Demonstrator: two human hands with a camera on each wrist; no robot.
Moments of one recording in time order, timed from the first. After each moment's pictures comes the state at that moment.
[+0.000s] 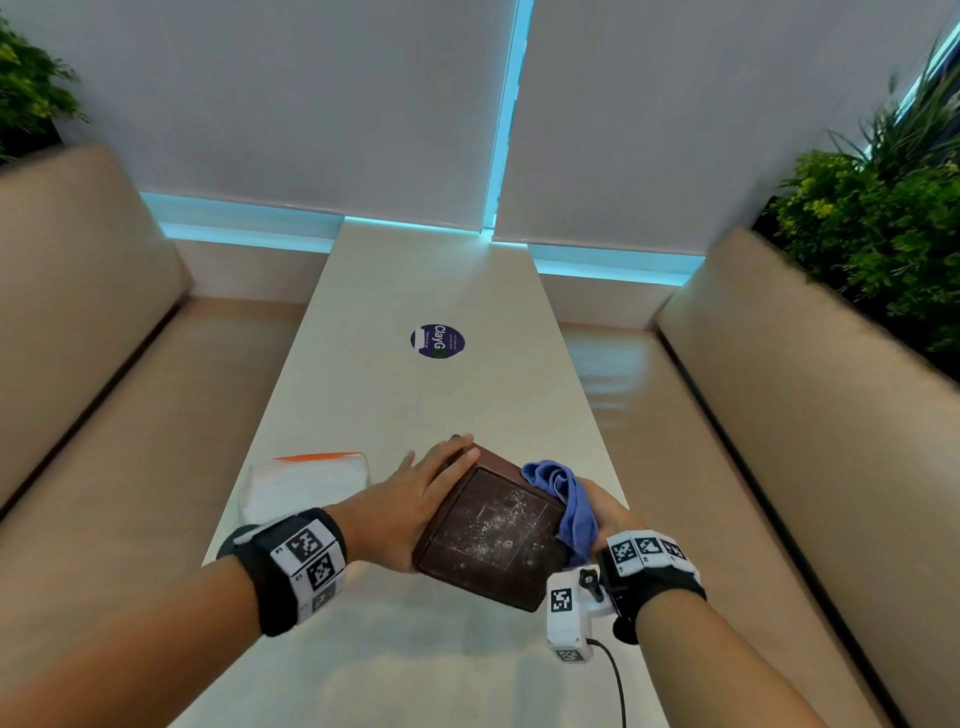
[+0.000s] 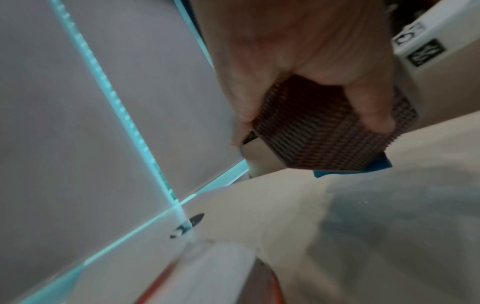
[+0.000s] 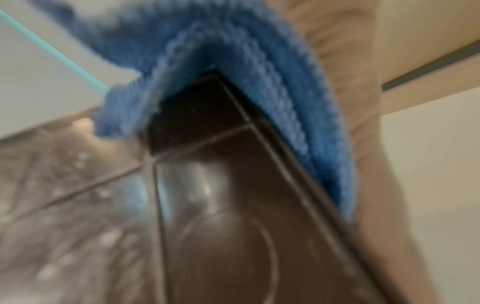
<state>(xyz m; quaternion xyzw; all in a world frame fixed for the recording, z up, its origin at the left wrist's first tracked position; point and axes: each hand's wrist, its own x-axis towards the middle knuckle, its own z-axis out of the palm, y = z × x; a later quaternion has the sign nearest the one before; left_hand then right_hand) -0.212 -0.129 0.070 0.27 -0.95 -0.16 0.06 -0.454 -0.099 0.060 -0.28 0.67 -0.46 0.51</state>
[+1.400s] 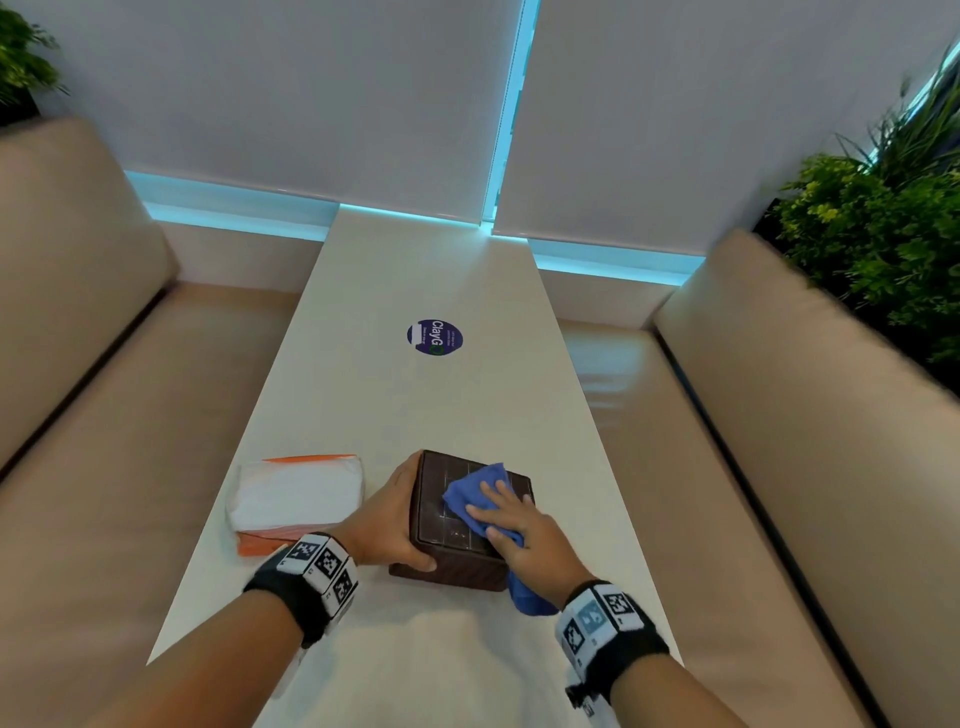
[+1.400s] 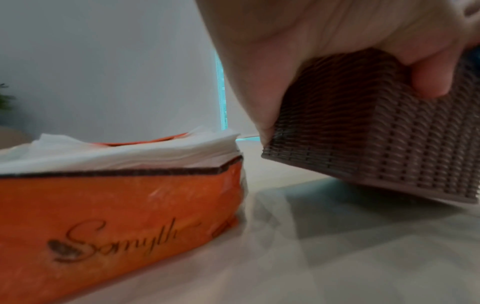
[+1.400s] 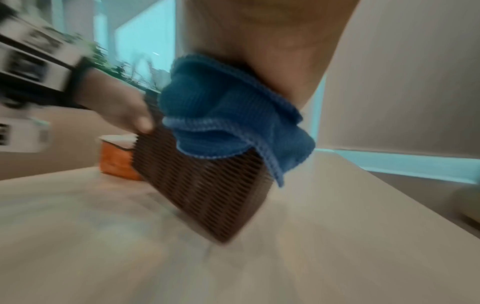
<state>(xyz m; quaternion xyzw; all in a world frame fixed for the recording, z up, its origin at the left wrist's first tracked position) -0.211 -0.156 0.005 0.38 -0.76 -0.47 0.25 -0.428 -0.086 0.038 -0.70 0.58 -0.22 0.35</state>
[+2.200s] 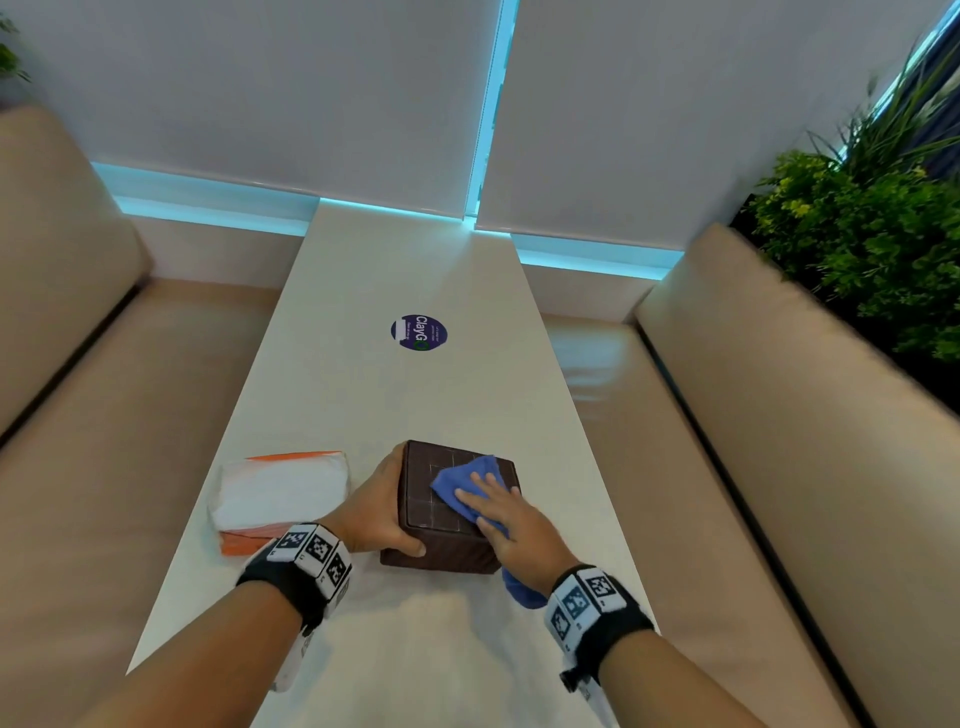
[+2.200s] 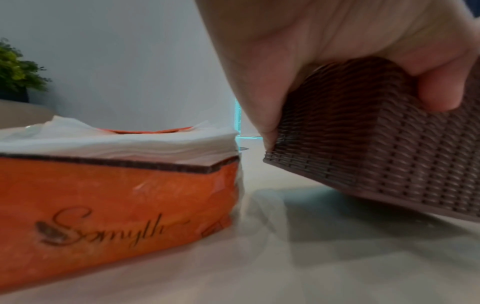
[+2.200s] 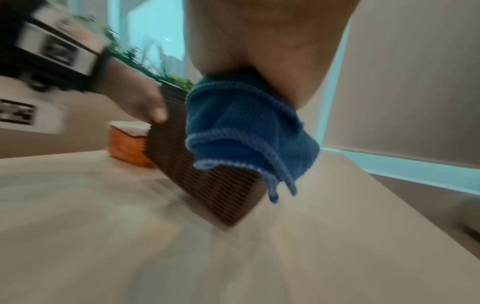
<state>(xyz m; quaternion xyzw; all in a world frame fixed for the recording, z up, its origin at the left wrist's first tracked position) -0.215 -0.165 0.000 0.39 -0.73 -0.50 0.26 -0.429 -0.083 0.044 -0.73 0.59 -0.16 0.30</state>
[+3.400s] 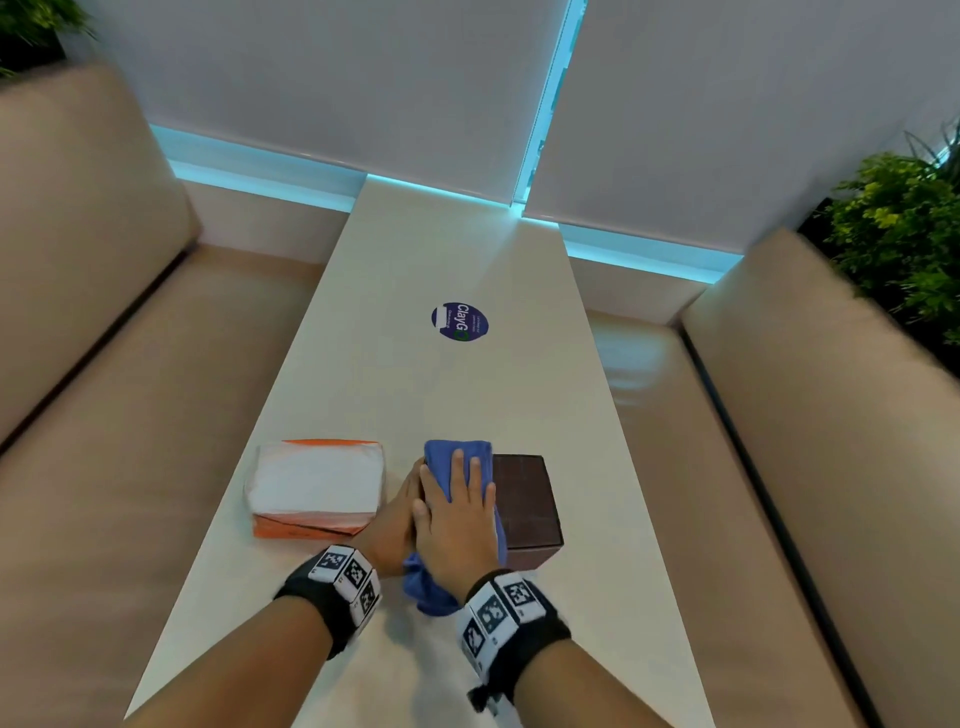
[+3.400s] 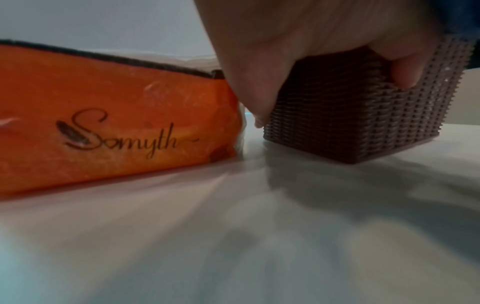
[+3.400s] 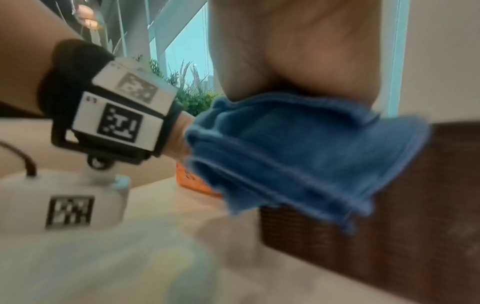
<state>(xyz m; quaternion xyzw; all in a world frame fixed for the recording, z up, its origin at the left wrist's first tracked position) -0.213 -0.150 -0.031 0.42 -0.73 -0.46 0.30 -0.316 -0.116 0.030 -0.72 0.67 0.01 0.20</state>
